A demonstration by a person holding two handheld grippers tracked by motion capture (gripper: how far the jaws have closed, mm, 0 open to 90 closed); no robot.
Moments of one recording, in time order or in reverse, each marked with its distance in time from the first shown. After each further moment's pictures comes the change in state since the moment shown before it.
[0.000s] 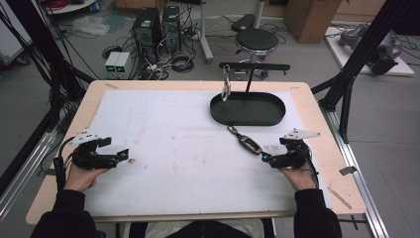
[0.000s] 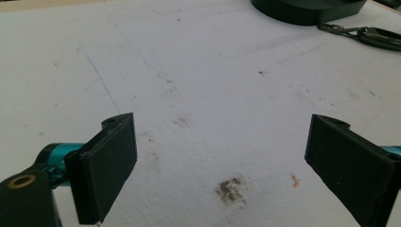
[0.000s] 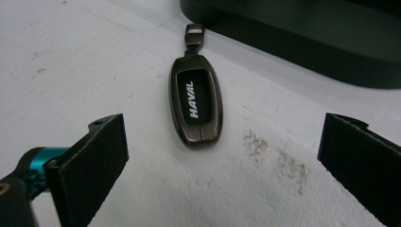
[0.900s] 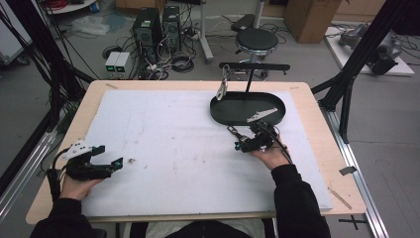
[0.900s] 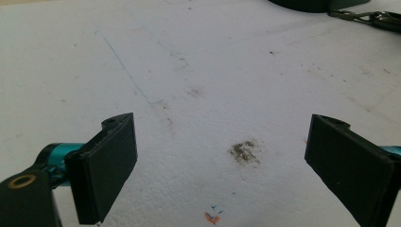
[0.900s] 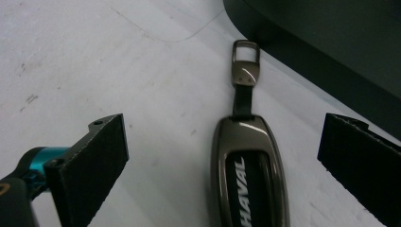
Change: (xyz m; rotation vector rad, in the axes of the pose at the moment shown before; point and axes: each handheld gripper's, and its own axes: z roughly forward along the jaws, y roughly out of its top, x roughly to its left) left arm 0.001 -0.025 -0.013 -0.009 0.042 0.036; right arm 0.029 0.068 0.079 0.239 0.062 -0.068
